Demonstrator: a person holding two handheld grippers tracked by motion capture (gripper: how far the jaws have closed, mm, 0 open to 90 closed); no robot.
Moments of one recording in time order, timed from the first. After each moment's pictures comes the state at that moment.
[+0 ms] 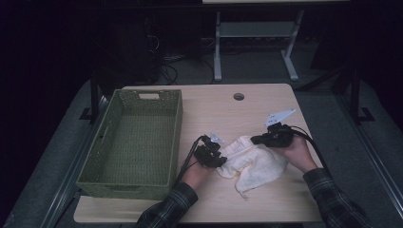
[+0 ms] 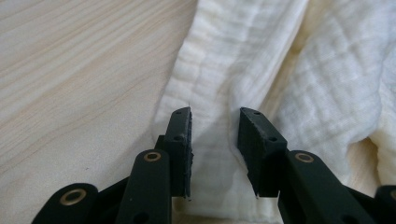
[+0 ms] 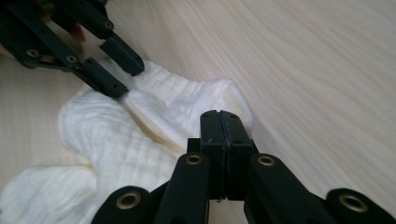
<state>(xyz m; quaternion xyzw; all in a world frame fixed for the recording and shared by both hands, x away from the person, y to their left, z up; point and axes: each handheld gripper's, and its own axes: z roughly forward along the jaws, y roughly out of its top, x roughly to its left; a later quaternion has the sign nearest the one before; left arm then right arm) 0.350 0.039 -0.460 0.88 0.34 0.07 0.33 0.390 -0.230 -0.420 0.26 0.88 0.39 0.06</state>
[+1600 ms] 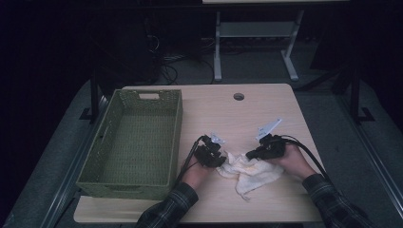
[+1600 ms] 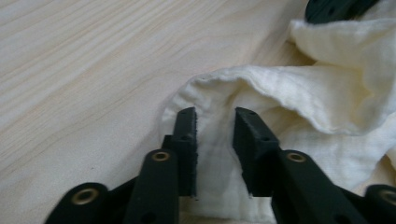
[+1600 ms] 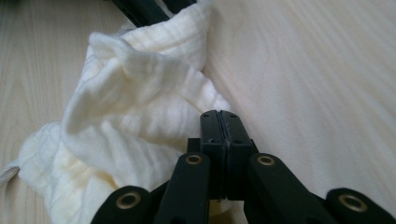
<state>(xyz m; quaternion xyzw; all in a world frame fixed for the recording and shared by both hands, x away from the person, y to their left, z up) 0.351 0.039 -0.460 0.88 0.34 0.08 0.33 0.383 -0.212 -0.451 0.20 0.92 0.34 0.00</state>
